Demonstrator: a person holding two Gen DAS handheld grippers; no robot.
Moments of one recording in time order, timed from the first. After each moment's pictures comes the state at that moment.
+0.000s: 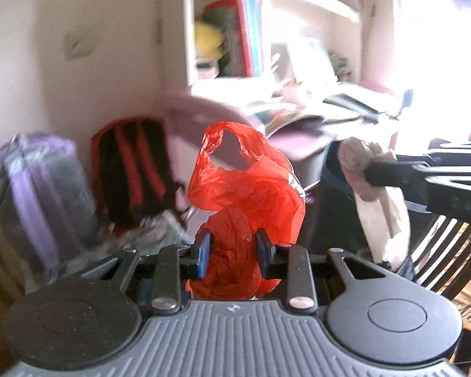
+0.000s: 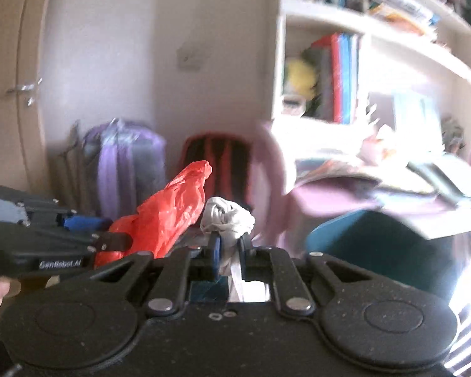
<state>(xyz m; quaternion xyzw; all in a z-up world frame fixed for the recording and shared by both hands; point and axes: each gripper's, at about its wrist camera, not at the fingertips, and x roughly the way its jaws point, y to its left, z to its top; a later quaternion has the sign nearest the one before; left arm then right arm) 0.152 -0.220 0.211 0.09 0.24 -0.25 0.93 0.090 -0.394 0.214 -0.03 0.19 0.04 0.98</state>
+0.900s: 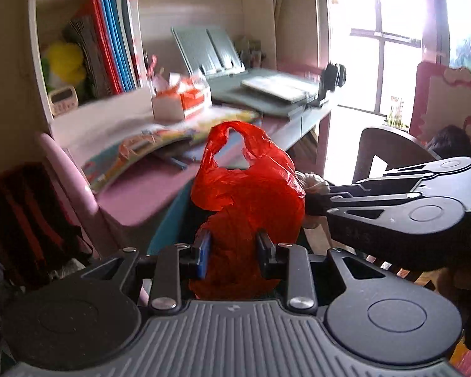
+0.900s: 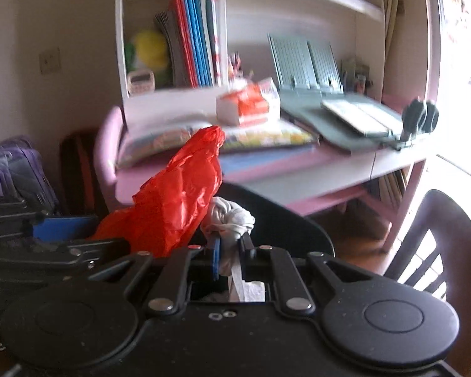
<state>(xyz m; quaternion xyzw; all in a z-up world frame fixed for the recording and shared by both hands) 0.186 -0.448 0.203 0.15 0.26 -0.36 0.89 0.136 -0.572 0.173 0.05 0.27 -0.11 0.96</state>
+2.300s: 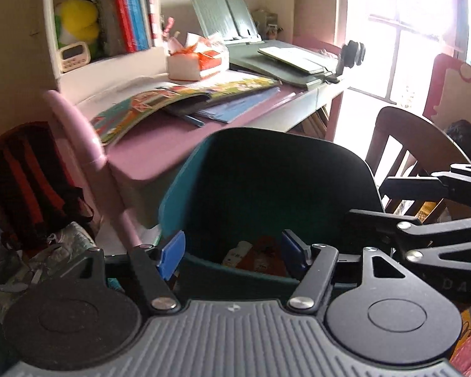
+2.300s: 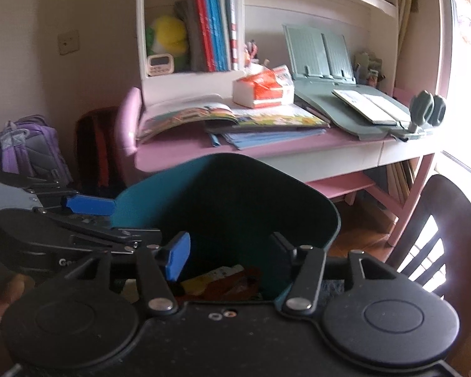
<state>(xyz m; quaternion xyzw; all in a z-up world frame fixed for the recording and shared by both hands) 0.199 -0.417 0.188 0.13 0.32 -0.34 0.88 0.095 -0.546 0.180 0.04 0.28 -0.07 0.96</state>
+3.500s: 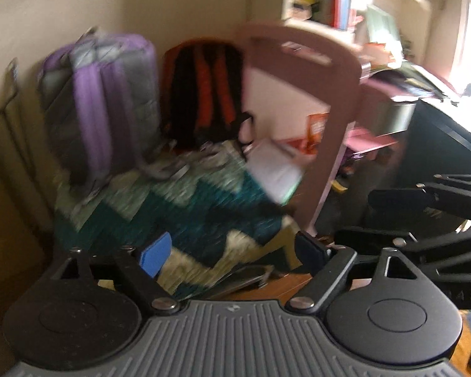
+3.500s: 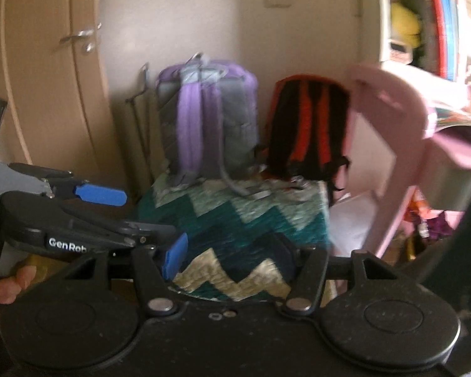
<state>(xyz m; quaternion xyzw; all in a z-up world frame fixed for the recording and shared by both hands) 0.178 -0.062 0.106 0.02 0.35 -0.15 0.92 0.143 -0.242 0.103 -0.03 0.30 0.20 0.93</state>
